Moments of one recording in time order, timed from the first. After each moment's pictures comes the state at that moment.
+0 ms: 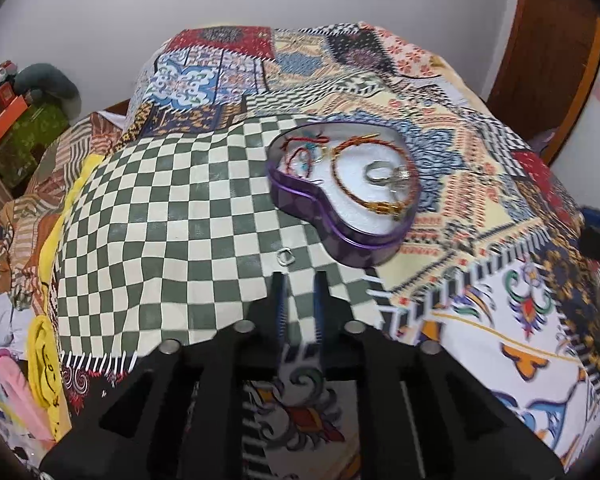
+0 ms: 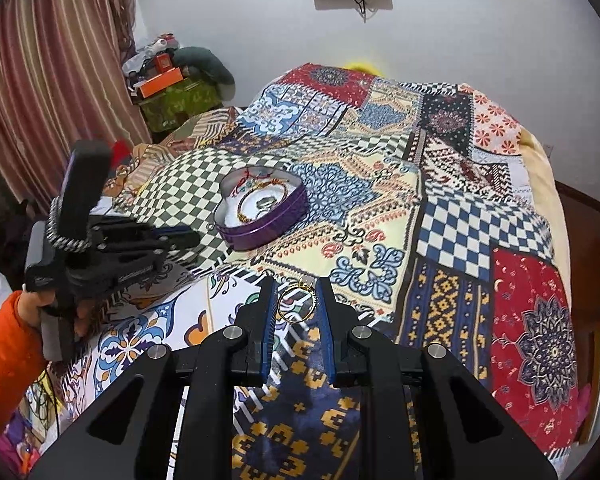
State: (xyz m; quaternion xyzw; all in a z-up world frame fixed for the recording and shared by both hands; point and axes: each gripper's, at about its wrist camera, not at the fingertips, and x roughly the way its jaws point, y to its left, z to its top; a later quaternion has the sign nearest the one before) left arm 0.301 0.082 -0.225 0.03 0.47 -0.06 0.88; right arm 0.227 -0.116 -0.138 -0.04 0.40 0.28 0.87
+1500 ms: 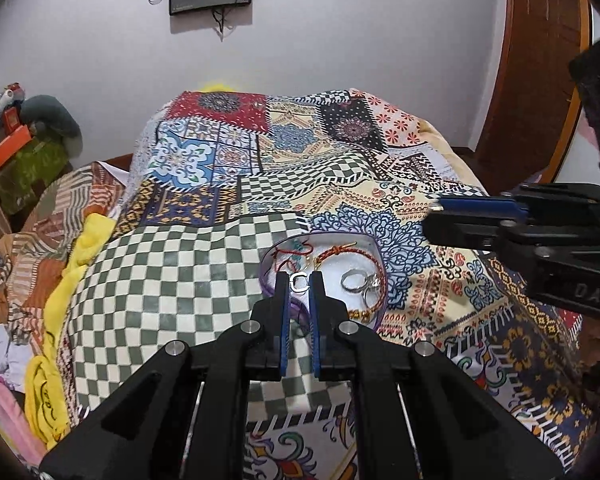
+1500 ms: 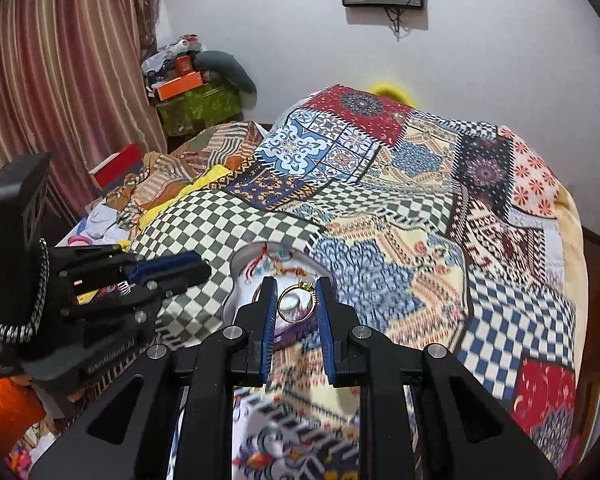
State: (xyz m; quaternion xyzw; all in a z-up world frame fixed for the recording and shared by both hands) left arm 0.313 0.076 -0.173 0.01 0.37 -0.08 0.93; right arm 0.299 -0.058 -0.116 -0.07 0.37 0.32 0.87
